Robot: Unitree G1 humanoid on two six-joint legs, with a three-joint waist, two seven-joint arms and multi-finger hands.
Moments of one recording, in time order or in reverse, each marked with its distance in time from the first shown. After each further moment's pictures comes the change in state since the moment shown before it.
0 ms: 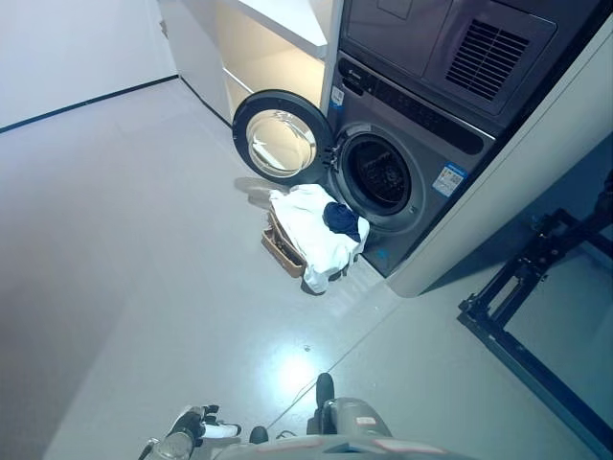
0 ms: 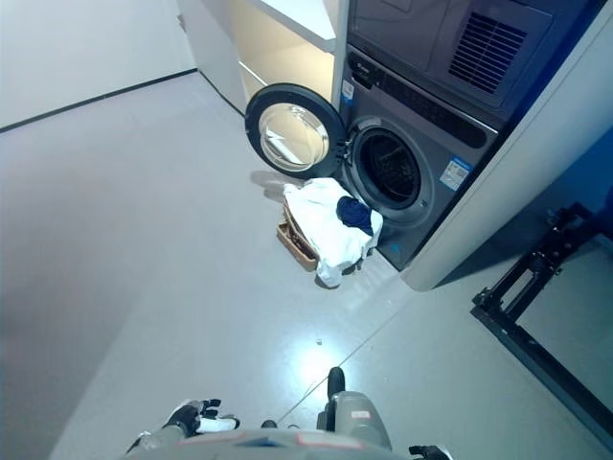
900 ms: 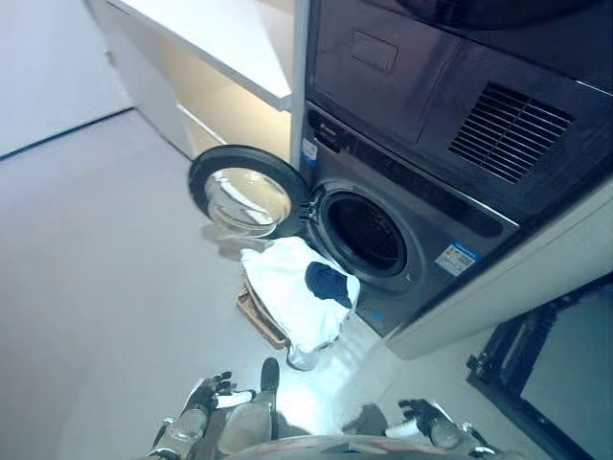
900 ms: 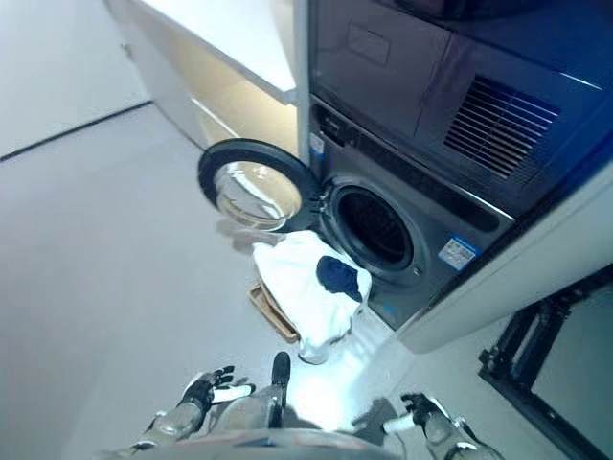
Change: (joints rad) left arm -0.058 0.012 0.061 -0.030 -0.016 -0.035 0.003; right arm -0.177 0.009 0.178 -0.026 -0.061 -0.026 -0.037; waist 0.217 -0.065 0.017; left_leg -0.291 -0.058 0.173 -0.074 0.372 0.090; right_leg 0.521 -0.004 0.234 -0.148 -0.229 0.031
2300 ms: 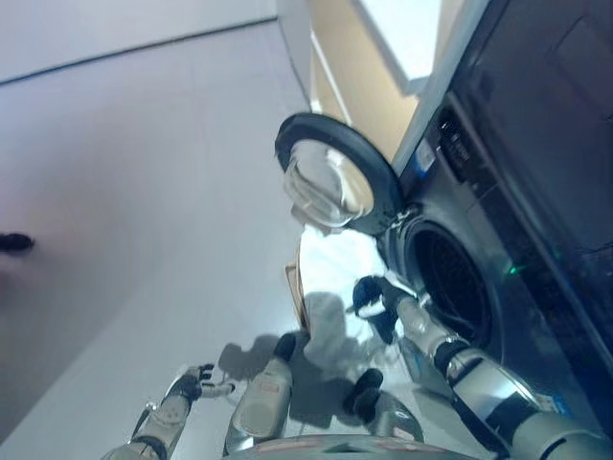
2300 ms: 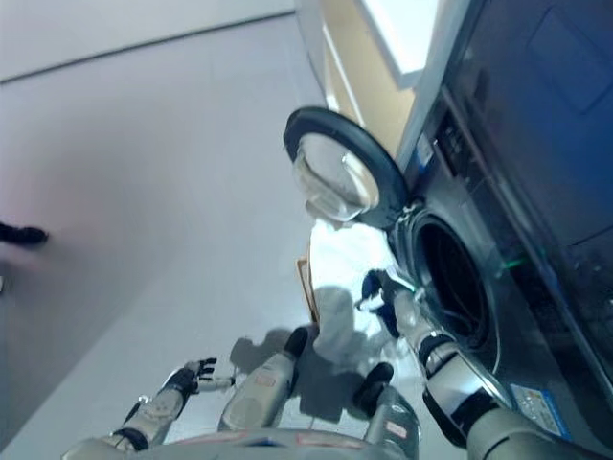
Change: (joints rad) left arm -0.070 0.075 -0.071 -0.039 -0.029 0.005 0.048; right arm -0.503 -0.053 0.172 -0.139 -0.085 0.026 -0.072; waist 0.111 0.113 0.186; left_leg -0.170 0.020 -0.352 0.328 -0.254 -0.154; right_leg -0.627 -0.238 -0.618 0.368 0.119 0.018
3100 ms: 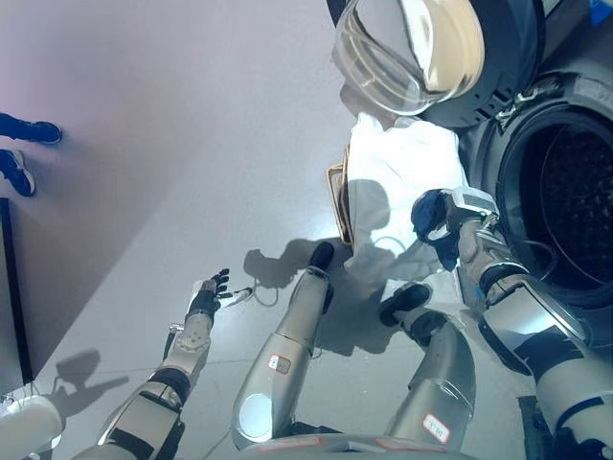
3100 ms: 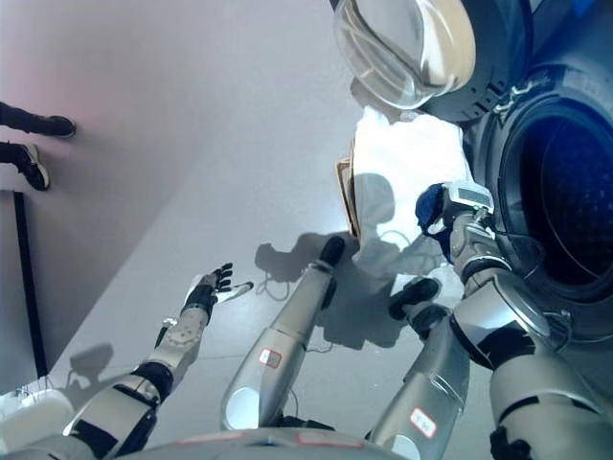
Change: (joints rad) left arm -0.198 -0.019 -0.036 -0.157 -0.172 -0.059 0.140; right arm -0.343 -0.222 0.081 0.223 -0.172 0.034 -0.132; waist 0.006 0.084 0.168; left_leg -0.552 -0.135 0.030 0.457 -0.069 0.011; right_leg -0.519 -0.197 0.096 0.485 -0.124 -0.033
